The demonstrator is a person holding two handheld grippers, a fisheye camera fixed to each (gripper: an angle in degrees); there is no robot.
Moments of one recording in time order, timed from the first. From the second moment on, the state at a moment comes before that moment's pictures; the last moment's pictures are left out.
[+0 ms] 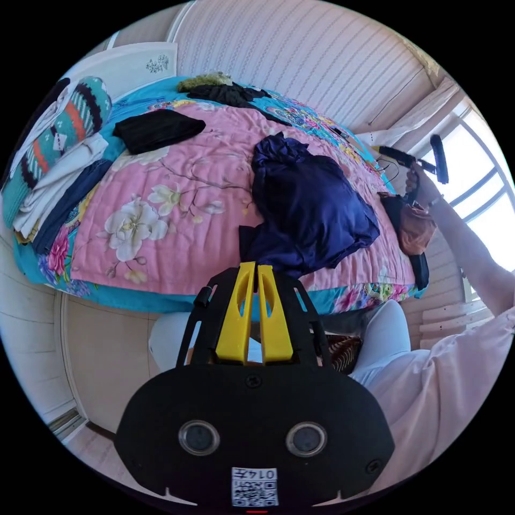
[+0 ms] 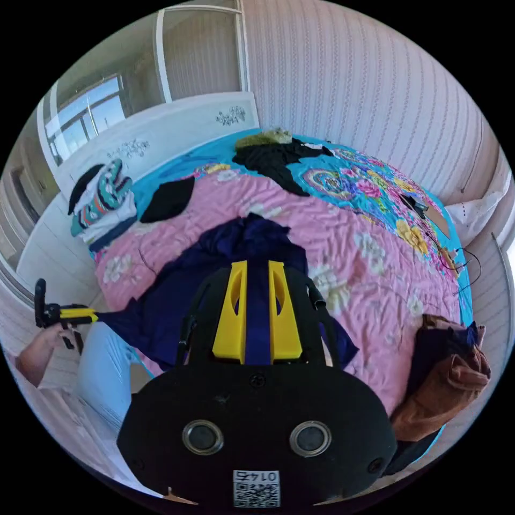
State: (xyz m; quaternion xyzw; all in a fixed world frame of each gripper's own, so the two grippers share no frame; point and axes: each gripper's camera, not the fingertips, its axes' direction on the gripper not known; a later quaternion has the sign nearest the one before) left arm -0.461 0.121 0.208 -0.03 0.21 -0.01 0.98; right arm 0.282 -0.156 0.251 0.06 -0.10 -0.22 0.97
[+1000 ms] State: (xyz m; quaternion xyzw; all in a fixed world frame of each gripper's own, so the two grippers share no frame) left arm -0.543 0.163 -0.083 0.38 0.22 0.07 0.90; right arm 0.565 -0.030 0.053 0.32 -0.50 -0.07 0.80
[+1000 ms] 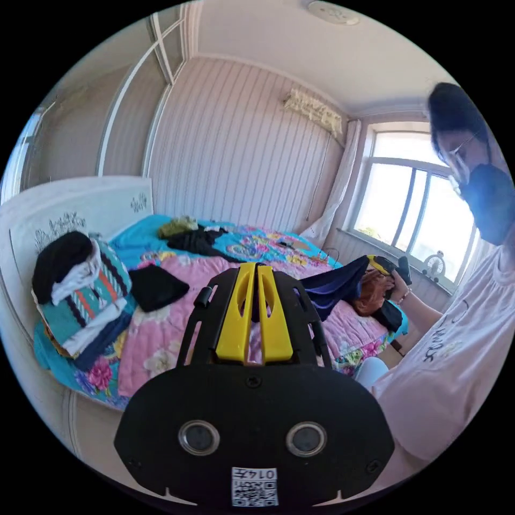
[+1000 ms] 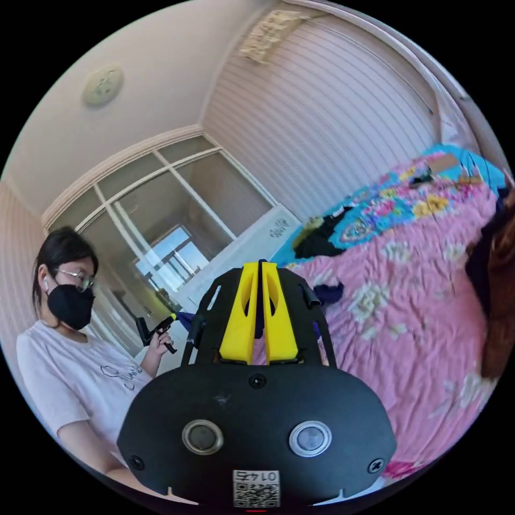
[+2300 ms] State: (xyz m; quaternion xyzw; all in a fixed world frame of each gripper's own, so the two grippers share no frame) left arm -0.369 0.039 0.257 -0.04 0.20 0.03 0.98; right arm 0.467 -0.034 0.349 -0.08 -0.29 0.03 0.95
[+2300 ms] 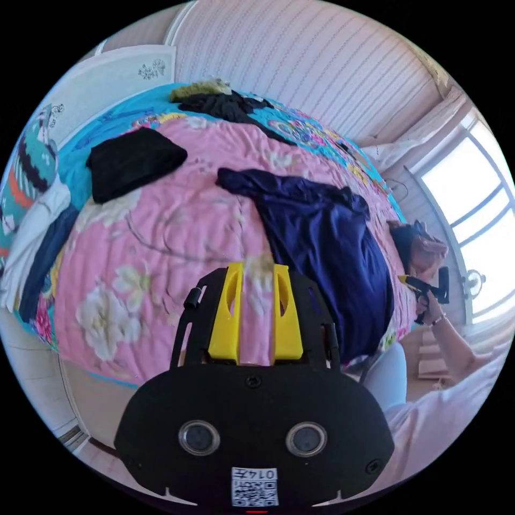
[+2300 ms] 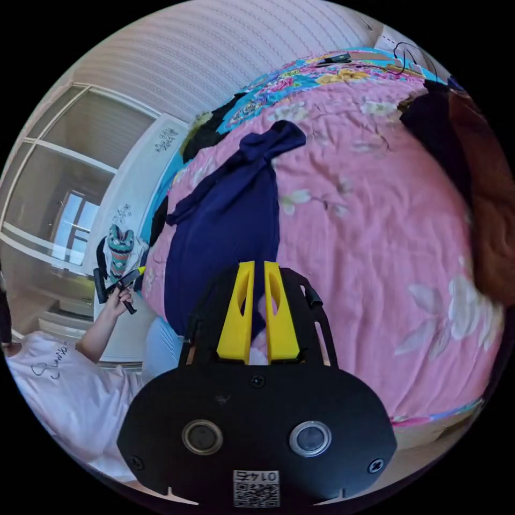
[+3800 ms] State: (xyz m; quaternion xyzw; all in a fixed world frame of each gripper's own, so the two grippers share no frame) left arm -0.178 0.067 0.268 -0.05 0.11 0.19 0.97; right arm 0.221 -0.009 0.289 -0.14 0.03 -0.17 0.98
